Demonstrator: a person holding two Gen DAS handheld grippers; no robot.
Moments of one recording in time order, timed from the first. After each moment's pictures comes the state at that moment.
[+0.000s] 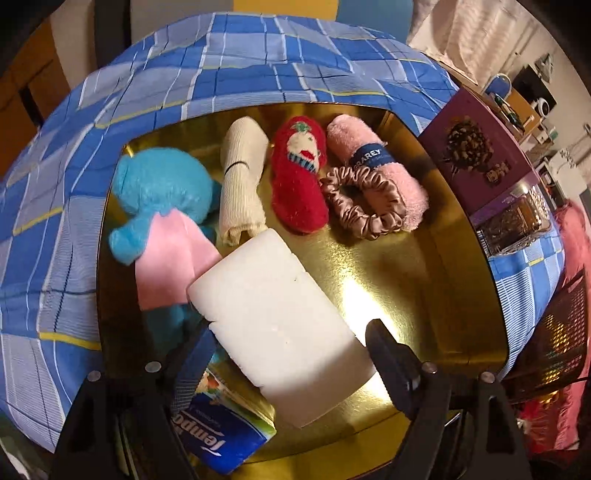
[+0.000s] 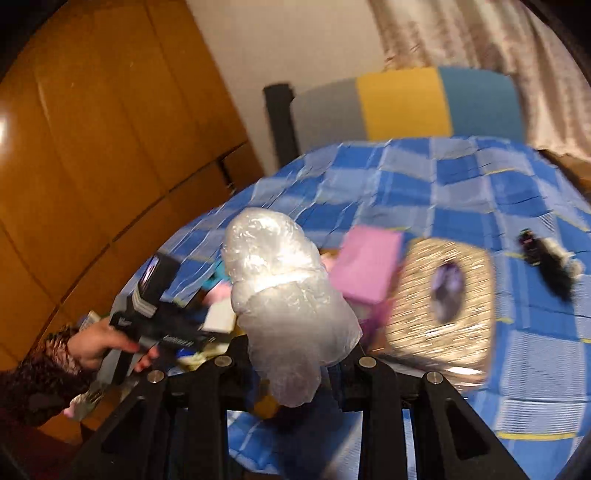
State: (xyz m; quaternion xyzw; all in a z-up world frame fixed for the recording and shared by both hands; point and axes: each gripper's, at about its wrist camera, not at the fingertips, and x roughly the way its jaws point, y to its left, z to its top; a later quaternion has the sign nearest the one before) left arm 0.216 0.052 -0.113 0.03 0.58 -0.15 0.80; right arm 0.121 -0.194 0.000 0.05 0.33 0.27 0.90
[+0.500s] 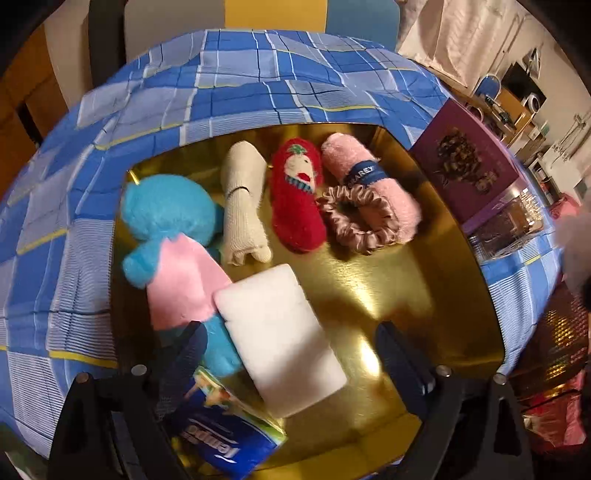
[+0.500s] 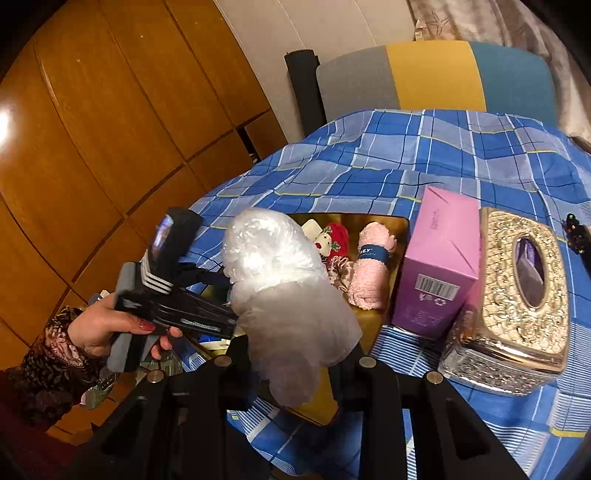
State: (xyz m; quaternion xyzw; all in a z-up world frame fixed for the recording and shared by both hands) left arm 0.210 0.057 -0.093 0.05 0.56 -0.16 0.81; right arm 0.138 -0.143 -0.027 0.04 0.38 0.29 0.88
